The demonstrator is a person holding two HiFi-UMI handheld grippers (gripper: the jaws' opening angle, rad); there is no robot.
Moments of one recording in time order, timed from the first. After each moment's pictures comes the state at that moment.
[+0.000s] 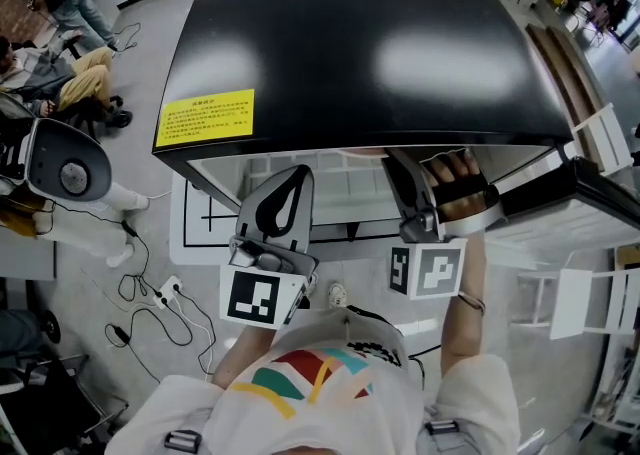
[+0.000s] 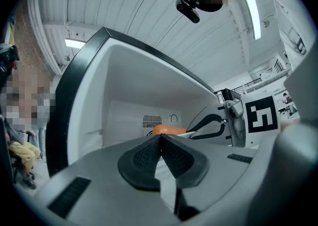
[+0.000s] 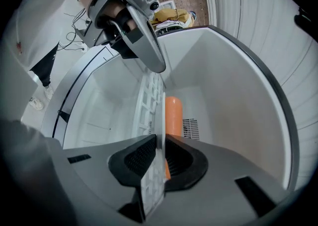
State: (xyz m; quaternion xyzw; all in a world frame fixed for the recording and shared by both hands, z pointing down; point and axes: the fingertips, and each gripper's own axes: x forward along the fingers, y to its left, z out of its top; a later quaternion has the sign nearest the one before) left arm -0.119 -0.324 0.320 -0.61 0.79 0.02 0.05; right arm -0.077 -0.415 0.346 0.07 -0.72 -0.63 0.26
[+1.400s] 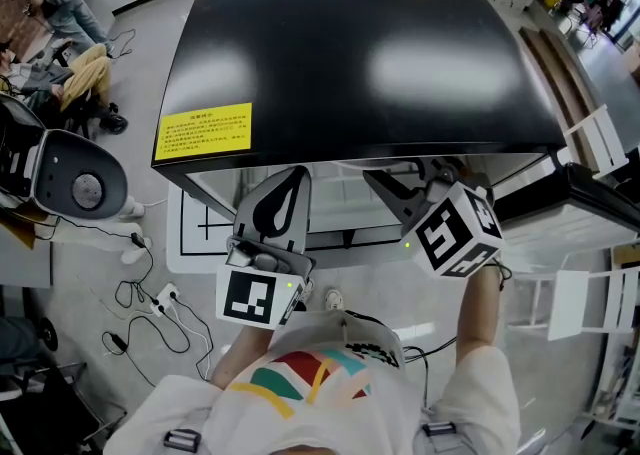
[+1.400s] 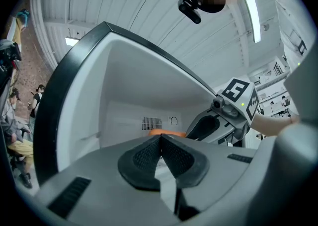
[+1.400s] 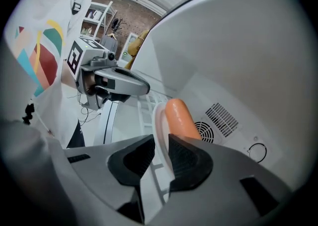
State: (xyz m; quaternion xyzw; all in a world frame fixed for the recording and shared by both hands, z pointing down) left arm -0.125 -0.332 0.315 -0.62 0.78 0.03 0.06; right arm -0.087 -0.400 0.348 -0.11 -0.89 -0.33 0.28
